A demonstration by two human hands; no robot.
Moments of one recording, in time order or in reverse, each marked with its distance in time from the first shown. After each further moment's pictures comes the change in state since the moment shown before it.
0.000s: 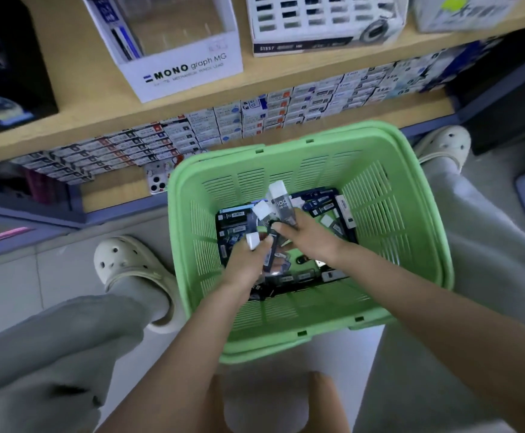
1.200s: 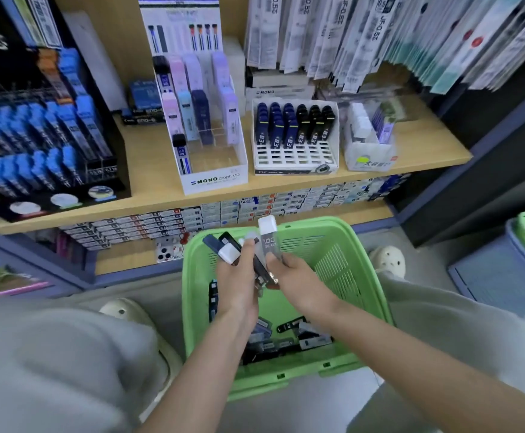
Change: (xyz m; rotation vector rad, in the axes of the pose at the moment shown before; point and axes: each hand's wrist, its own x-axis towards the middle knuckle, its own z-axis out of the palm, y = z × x) left_hand -0.095 0.077 0.002 -0.722 0.161 0.325; right_hand -0.135 -0.127 0.009 0.049 0.221 -0.227
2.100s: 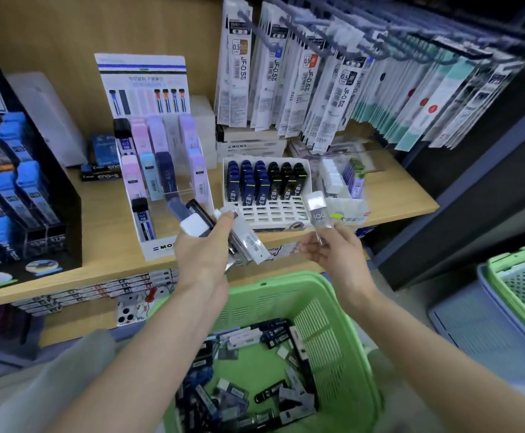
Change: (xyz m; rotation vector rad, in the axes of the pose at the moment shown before) left_hand 0.033 0.102 0.073 0.028 -0.022 0.197; right_hand 0.062 -0.039 -0.109 0.470 0.435 -0.148
